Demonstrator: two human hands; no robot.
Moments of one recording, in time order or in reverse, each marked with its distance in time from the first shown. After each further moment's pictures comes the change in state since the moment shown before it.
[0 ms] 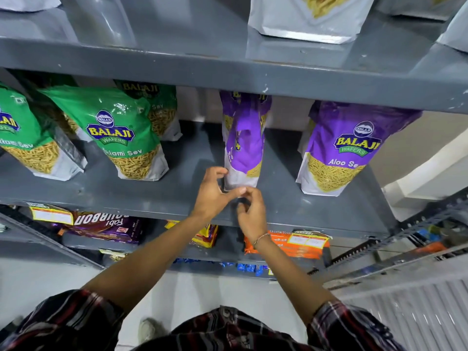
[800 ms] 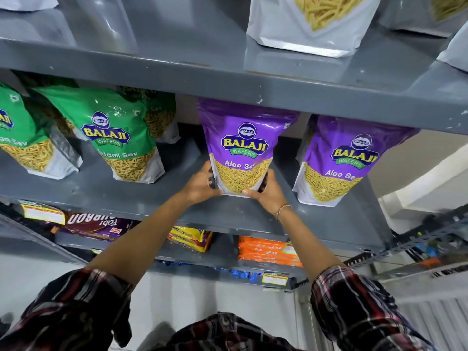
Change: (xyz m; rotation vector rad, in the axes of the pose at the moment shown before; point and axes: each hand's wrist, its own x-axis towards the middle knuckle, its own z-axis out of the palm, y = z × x) left_hand 0.058 -0.030 -0.018 -0.016 -0.364 -0.160; right_hand 0.095 0.018 -0.055 -0.067 -0.288 0.124
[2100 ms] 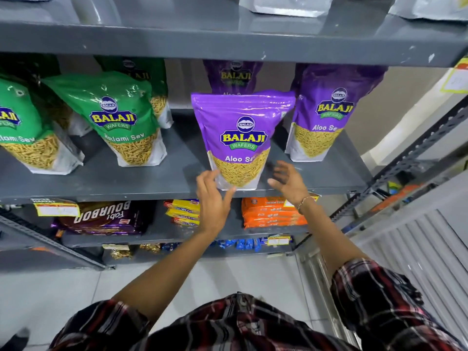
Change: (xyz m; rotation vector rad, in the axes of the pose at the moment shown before) left_hand -0.143 -0.002 0.064 0.102 0.511 0.295; right_hand -0.112 0.009 -0.012 0.021 0.196 0.116
